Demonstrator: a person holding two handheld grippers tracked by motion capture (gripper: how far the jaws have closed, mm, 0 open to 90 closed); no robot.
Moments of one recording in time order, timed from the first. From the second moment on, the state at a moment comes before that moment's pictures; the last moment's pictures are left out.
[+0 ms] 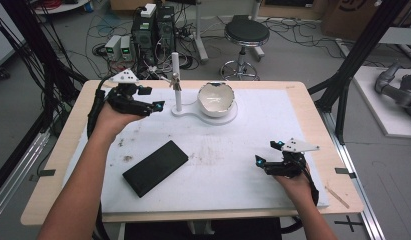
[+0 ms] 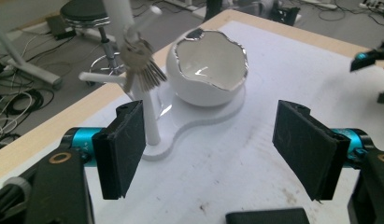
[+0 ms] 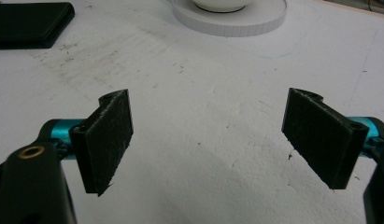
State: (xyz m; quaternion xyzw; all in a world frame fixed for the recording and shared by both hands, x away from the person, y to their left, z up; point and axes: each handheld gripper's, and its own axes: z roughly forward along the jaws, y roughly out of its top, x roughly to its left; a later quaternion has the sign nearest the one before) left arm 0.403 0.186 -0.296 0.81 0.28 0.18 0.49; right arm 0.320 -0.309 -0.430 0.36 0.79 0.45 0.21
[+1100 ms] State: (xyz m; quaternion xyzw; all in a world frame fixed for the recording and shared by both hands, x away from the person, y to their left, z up) left arm 0.336 0.207 -0.411 0.79 0.33 0.15 0.49; right arm 0.324 -0.317 -0.431 0.37 0.78 0.45 0.21
